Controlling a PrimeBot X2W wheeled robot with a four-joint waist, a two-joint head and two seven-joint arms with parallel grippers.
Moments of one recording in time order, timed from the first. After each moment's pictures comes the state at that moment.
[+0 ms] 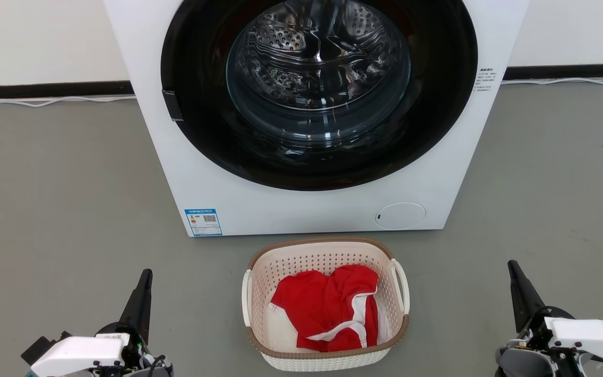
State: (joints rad) left arm -0.05 0.04 0.08 0.27 -1.61 -0.12 0.11; right arm -0.06 -0.04 -0.13 0.28 1.60 0.12 0.11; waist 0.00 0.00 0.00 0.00
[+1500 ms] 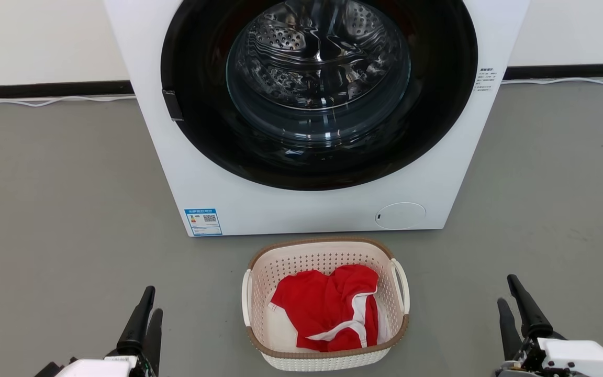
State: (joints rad) left arm -0.01 0.03 0.08 0.32 -1.61 -0.12 0.10; right arm -0.02 -0.03 -0.13 0.31 1.60 0.12 0.10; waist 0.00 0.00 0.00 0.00
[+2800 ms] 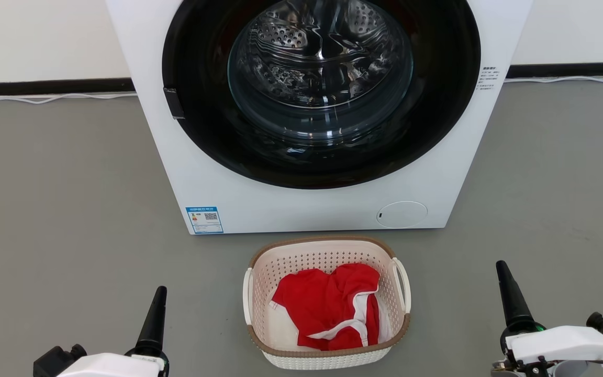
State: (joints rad) left arm 0.00 0.03 0.03 0.32 -1.26 -0.12 -0.01; right arm -0.02 -0.04 -0.09 0.26 1.08 0.12 0.00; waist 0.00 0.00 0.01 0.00
